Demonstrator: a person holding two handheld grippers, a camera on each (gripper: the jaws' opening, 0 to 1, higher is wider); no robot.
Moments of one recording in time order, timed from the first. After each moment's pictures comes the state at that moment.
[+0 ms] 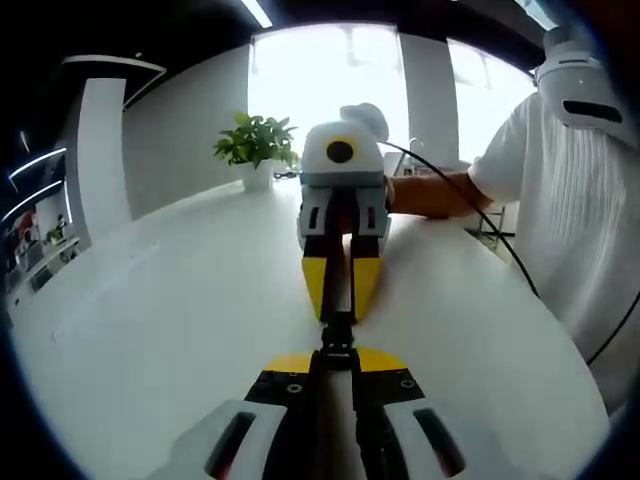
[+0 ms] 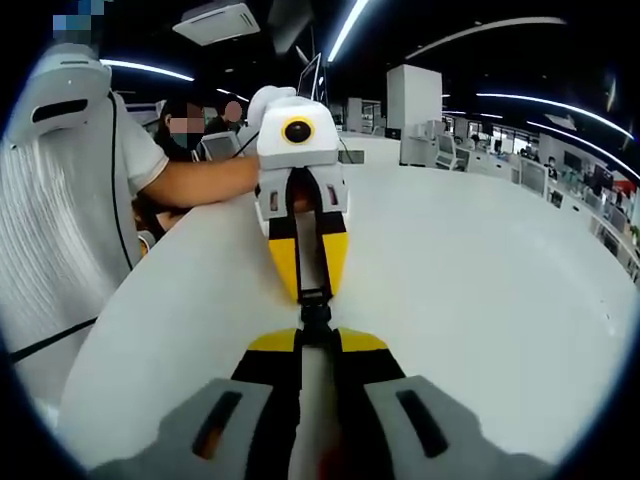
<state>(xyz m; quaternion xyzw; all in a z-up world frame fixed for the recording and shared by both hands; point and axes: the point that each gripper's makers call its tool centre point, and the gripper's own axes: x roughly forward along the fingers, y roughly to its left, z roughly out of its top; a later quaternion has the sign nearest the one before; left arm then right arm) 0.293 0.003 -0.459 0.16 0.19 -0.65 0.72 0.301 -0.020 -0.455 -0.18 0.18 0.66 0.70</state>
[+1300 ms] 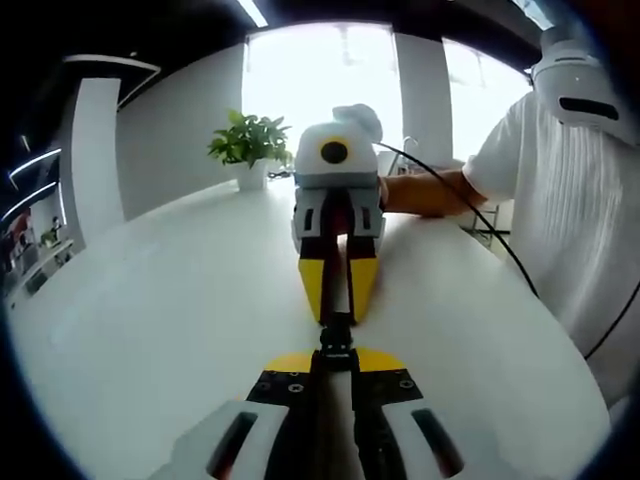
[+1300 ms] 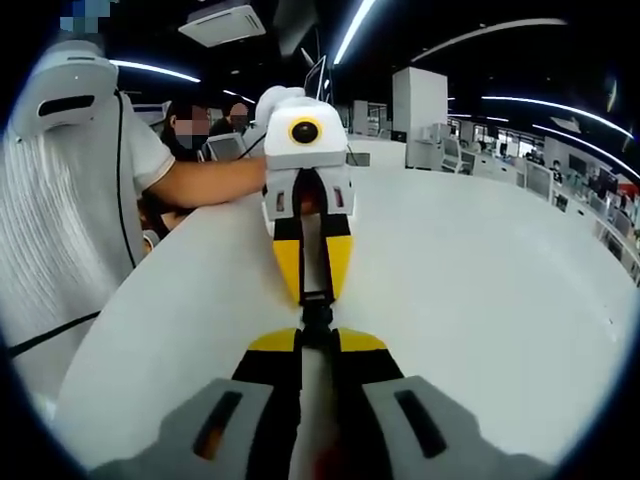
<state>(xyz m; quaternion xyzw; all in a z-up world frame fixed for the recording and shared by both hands) 0.292 0.002 -0.458 0.16 0.19 -0.66 0.71 0.304 -0.018 -0.454 -0.18 0.17 0.68 0.69</state>
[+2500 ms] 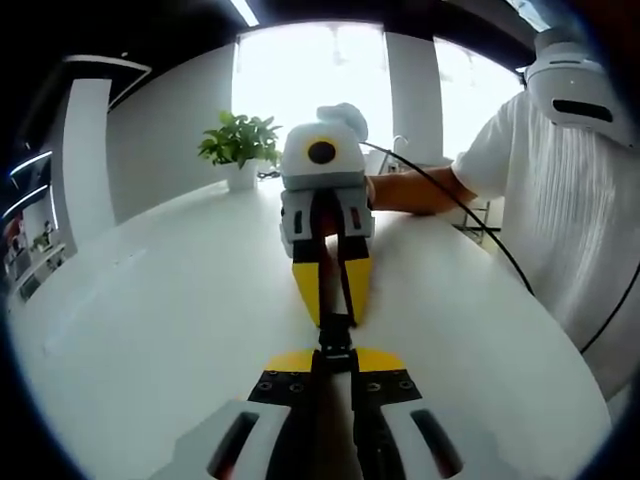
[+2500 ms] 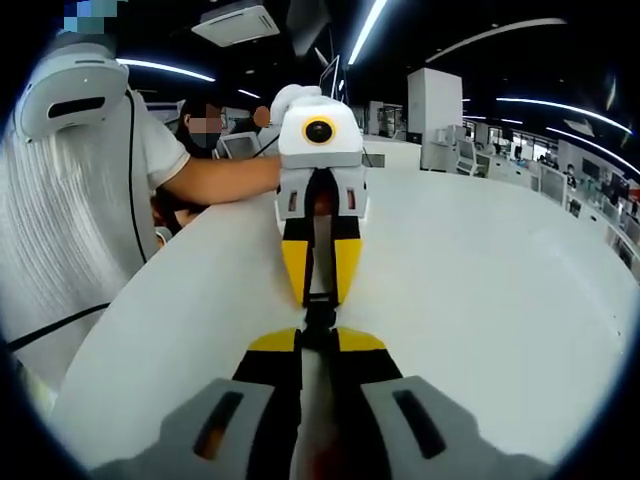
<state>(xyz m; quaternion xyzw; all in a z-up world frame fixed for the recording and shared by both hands) 0.295 0.001 -0.458 0.16 0.19 -0.68 0.69 0.299 -0.016 -0.455 -0.18 0.17 0.70 0.67</state>
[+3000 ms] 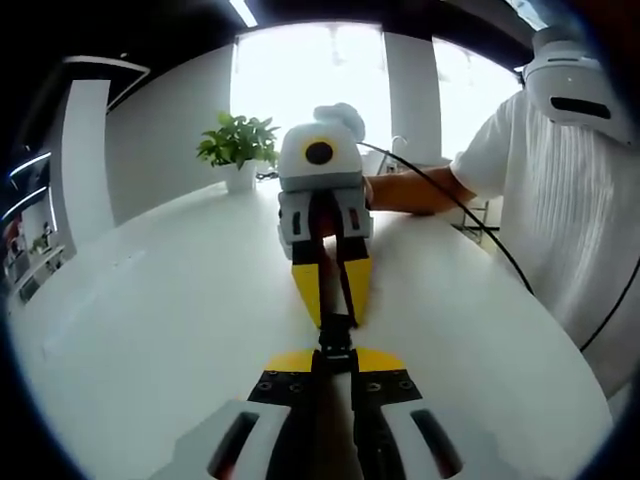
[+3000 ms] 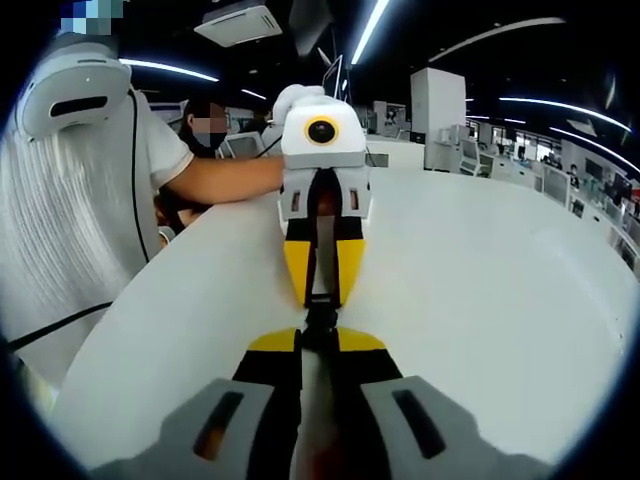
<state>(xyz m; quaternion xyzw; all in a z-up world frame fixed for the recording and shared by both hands) 0.295 0.001 -0.458 0.16 0.18 -0.68 0.69 0.298 -0.015 -0.455 -0.18 0.17 0.71 0.66</state>
